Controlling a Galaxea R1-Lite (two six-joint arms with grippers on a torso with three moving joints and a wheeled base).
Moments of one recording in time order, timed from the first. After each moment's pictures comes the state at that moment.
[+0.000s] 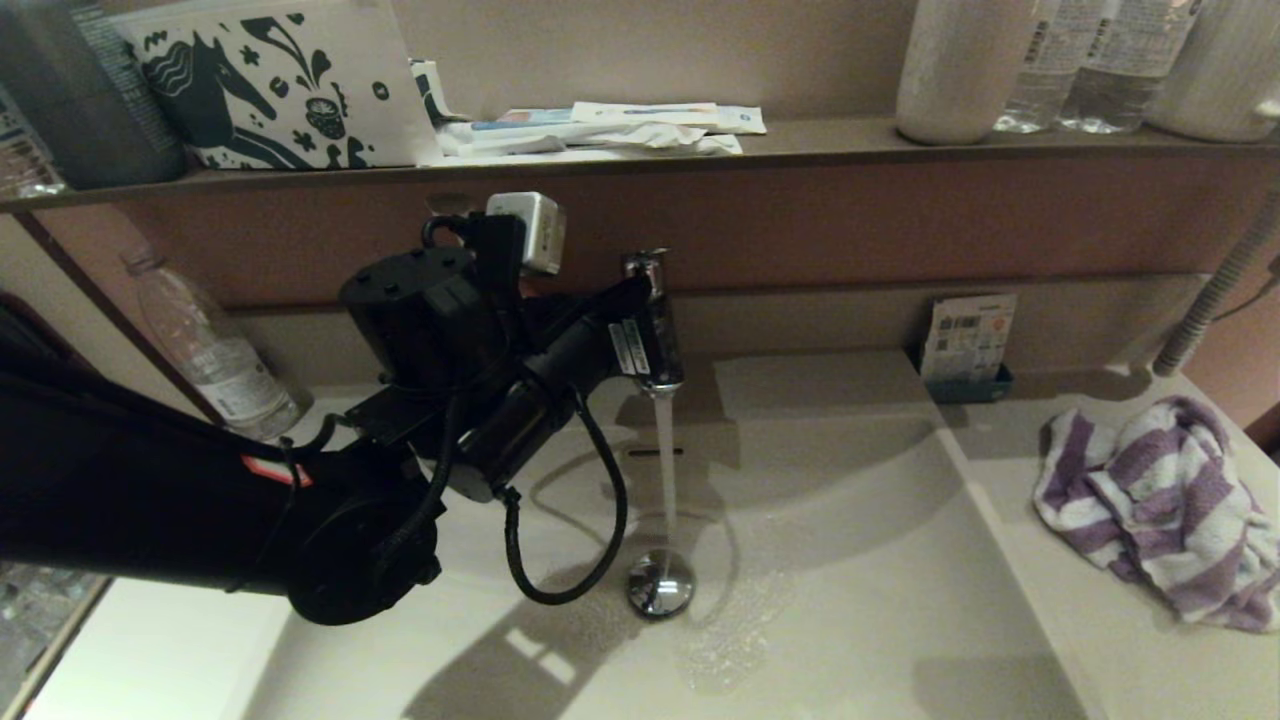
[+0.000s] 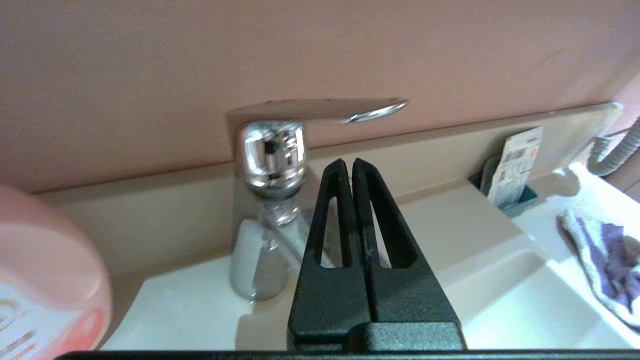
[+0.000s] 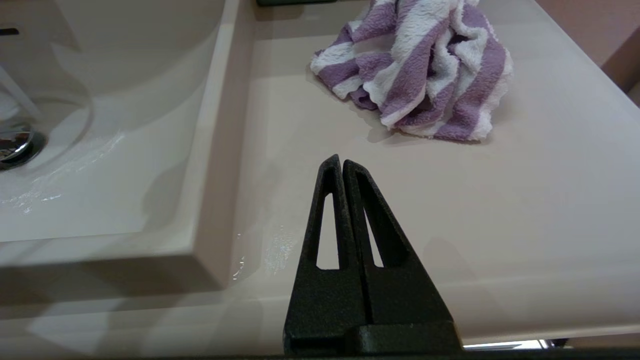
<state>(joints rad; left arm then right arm) -0.68 1.82 -0.93 -1.08 0.18 -0.04 0.00 0.00 0.00 -0.01 -0.01 0.04</state>
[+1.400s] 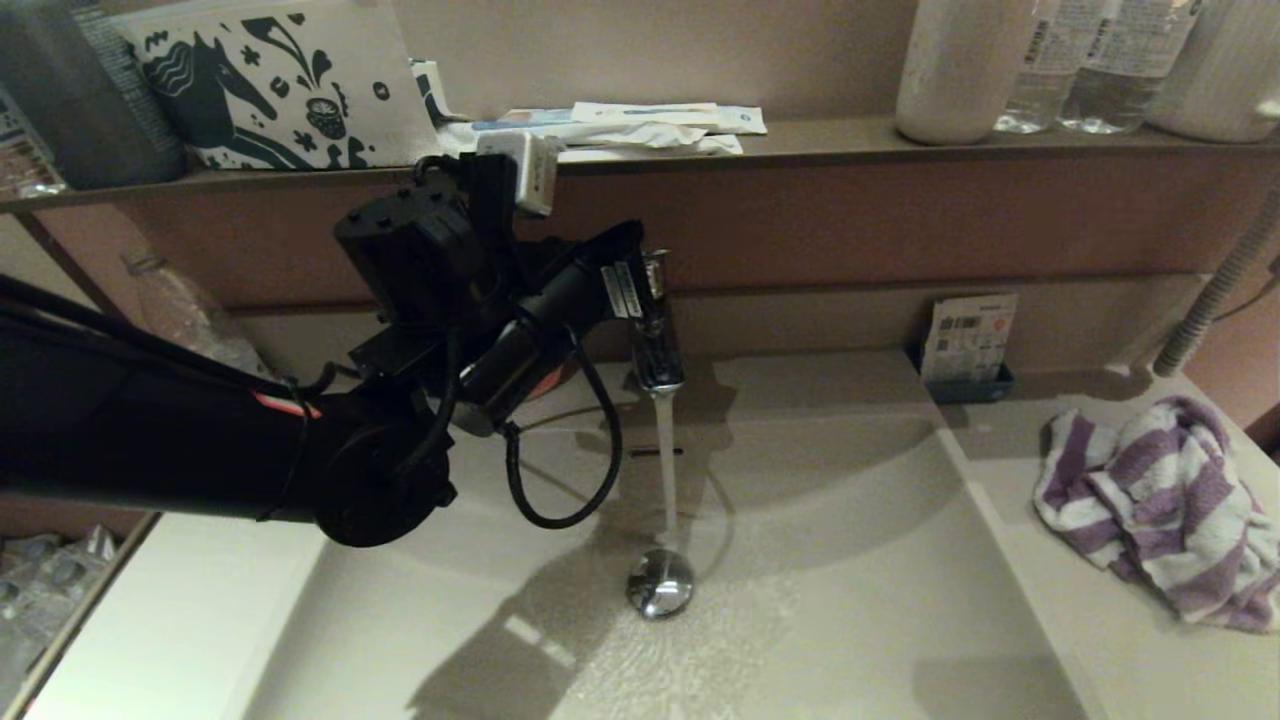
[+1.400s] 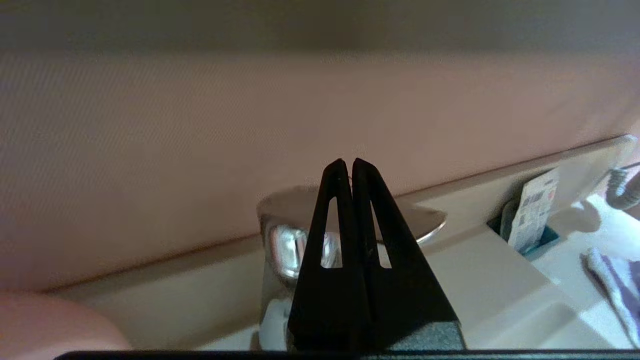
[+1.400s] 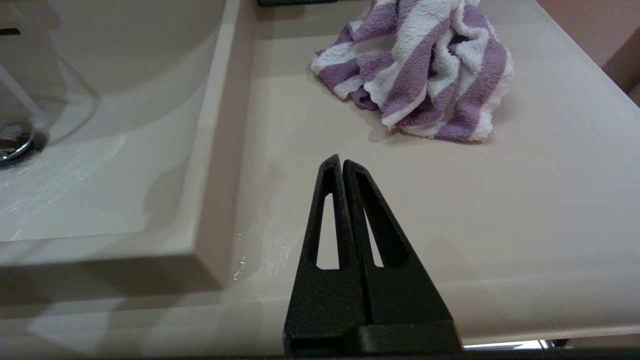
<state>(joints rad) -0.62 1.86 -1.09 -1.03 0.11 0.01 0.00 0.00 0.00 -0.01 -0.01 0.04</state>
